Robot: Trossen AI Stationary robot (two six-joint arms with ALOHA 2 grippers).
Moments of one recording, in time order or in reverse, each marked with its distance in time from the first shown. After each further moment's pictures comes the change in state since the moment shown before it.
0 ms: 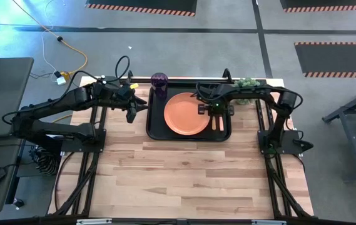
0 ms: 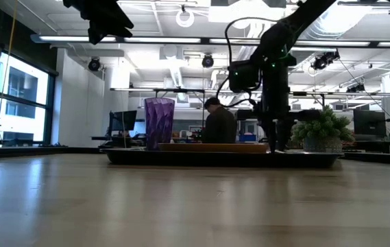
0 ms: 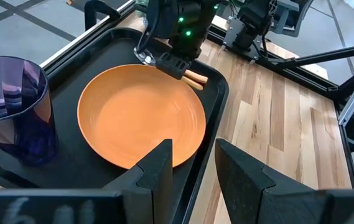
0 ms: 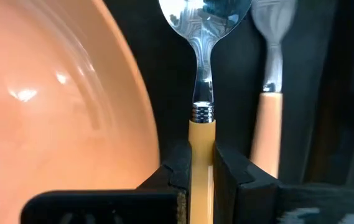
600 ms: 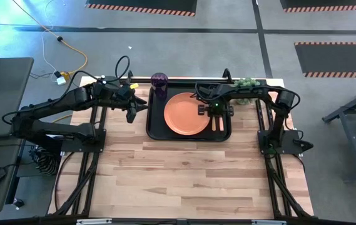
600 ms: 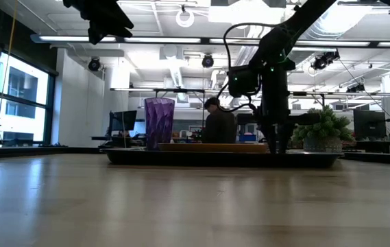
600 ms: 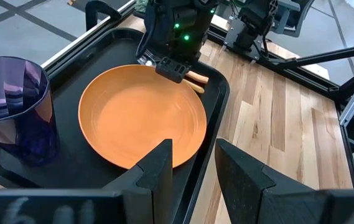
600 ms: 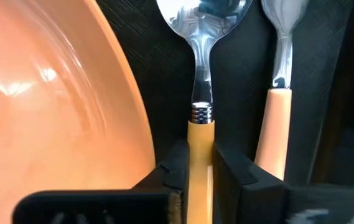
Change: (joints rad) left arm 0.000 0.000 0.000 0.000 -0.003 0.000; right arm -0.007 0.030 0.000 0.007 -0.040 -0.007
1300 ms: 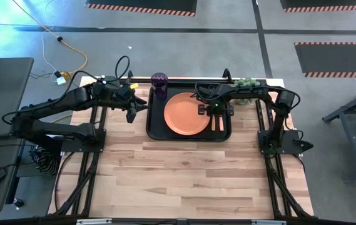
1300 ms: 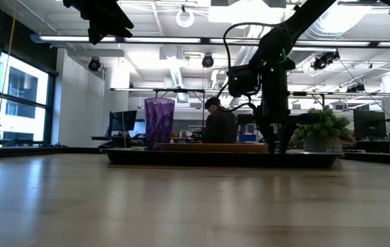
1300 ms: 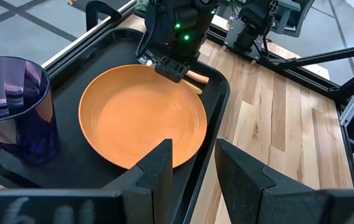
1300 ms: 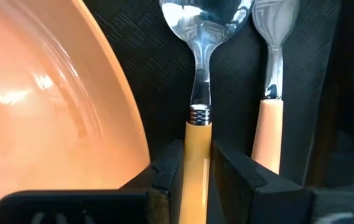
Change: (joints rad) left arm 0.000 0.000 0.000 0.000 -0.002 0.000; right arm 0.001 0.000 0.001 -0.001 0.041 0.001
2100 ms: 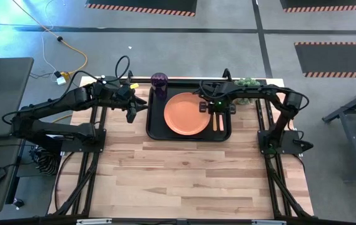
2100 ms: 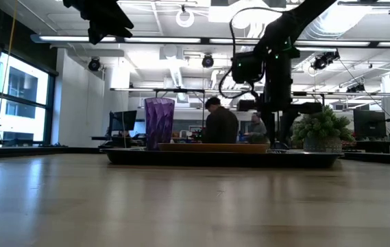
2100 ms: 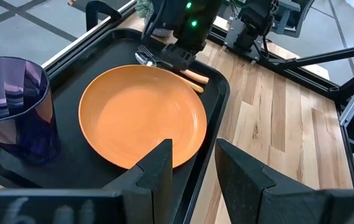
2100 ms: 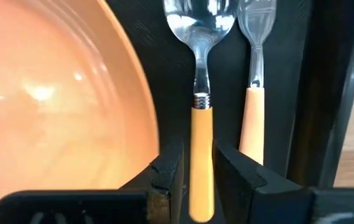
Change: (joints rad) left arm 0.000 0.000 0.000 0.000 0.001 0.000; right arm 0.002 -0.089 0.002 -0.039 -0.005 0.005
